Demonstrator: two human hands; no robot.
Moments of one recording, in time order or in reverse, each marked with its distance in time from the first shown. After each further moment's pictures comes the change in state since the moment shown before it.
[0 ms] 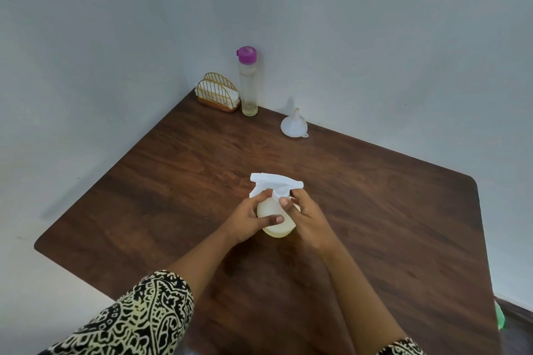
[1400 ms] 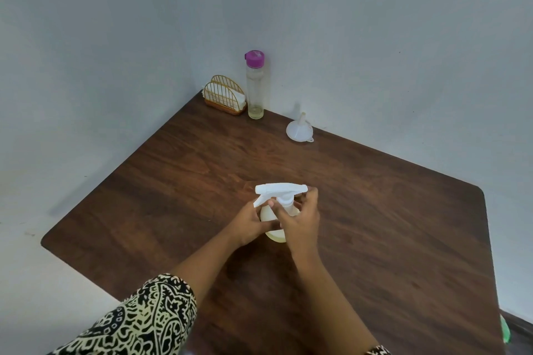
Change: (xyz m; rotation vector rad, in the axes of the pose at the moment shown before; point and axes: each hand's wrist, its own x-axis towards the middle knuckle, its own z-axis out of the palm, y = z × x) left_hand -0.009 0.021 0.003 -0.116 0.052 0.059; right_hand 0.010 0.005 0.036 -0.091 0.470 0.003
